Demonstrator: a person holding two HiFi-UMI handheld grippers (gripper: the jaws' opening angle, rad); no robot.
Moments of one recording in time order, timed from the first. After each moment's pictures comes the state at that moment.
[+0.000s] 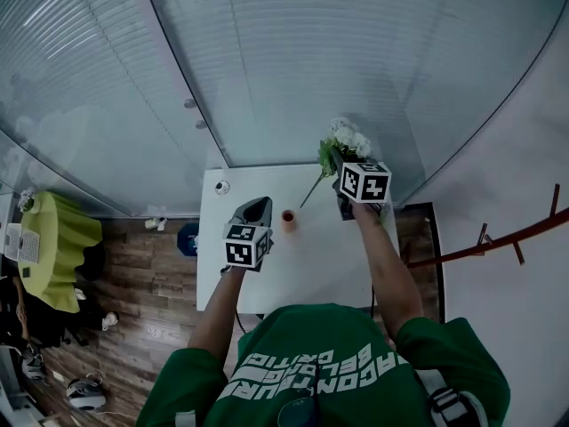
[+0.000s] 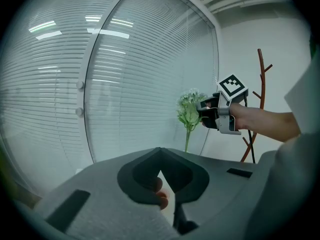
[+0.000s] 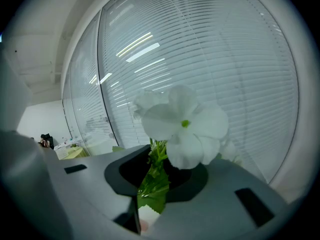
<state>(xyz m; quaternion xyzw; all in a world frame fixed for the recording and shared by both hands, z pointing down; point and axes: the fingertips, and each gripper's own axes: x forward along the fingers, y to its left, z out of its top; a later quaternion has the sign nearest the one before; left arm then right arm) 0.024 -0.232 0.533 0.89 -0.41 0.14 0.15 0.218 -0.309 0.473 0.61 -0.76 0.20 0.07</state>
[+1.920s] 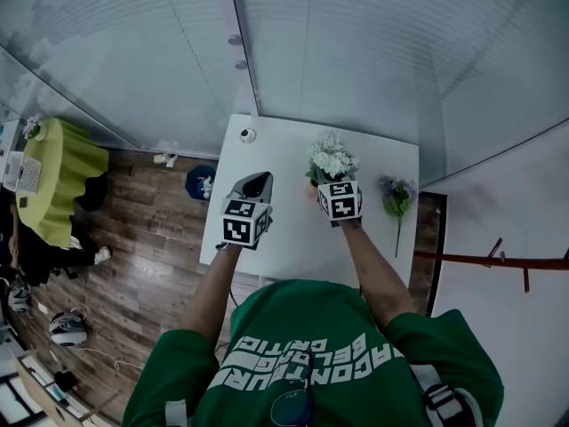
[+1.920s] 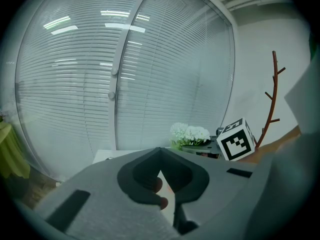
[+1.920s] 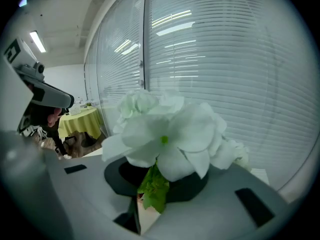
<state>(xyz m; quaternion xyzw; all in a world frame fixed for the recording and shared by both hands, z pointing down) -0.068 -0.220 0.577 0.85 -0.46 0.16 0.21 0.074 -0.273 0.651 0.53 -0.81 0.15 0.23</state>
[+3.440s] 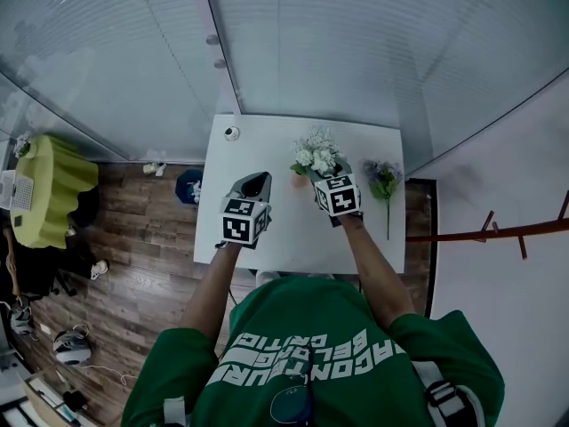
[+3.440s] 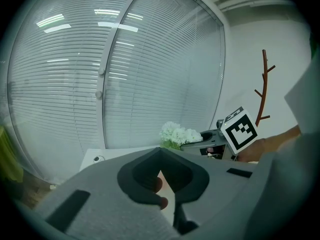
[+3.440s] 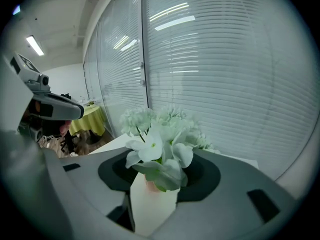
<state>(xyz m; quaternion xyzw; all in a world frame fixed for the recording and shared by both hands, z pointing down) -0.033 -0.187 0.576 0.87 -0.42 0.16 0.20 0.098 -0.225 0.633 0.51 -0.80 0.18 0.25</state>
